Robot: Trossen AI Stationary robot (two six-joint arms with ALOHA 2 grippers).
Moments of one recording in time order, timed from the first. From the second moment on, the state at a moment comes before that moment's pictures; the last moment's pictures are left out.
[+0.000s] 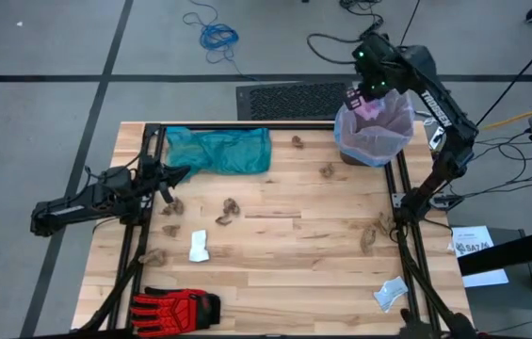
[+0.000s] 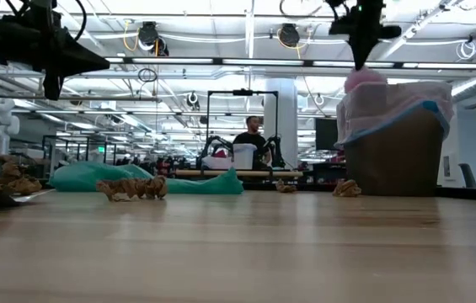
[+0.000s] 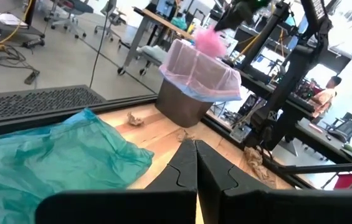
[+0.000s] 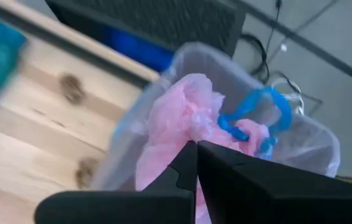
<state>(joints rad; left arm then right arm) 0.20 0.05 0.22 -0.22 -0.22 -0.49 -0.86 1.64 2.03 -1.57 0.28 0.21</state>
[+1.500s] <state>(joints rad) 0.20 0.05 0.22 -0.20 -0.22 -0.52 -0.63 1.74 2.15 -1.29 -0.10 0.09</state>
